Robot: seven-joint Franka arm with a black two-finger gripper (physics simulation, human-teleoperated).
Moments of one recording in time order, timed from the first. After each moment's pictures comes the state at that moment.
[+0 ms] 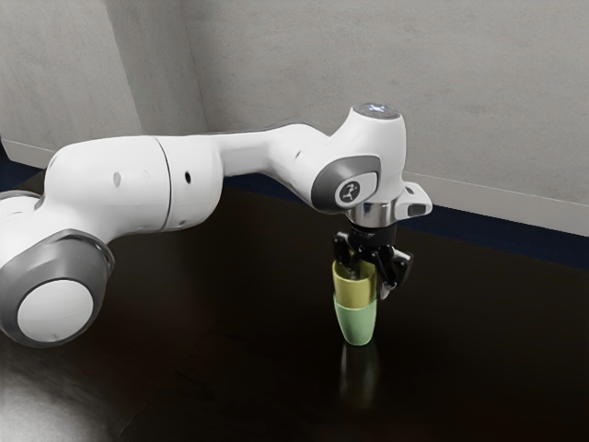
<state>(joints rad) -0.41 0.63 -0.06 -1.31 0.05 1.88 -0.39</state>
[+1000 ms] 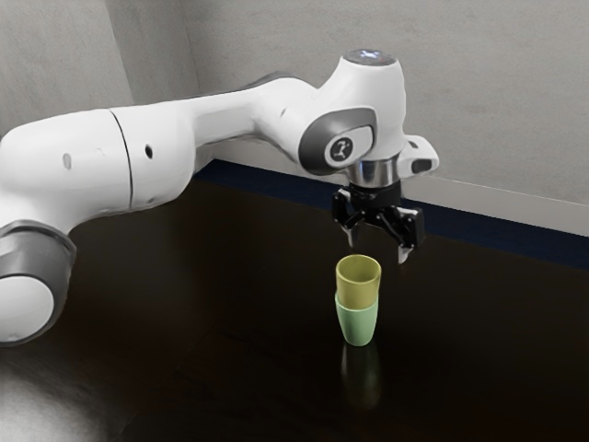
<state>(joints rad) -0.43 0.47 -0.06 -1.31 0.06 1.84 -0.40</state>
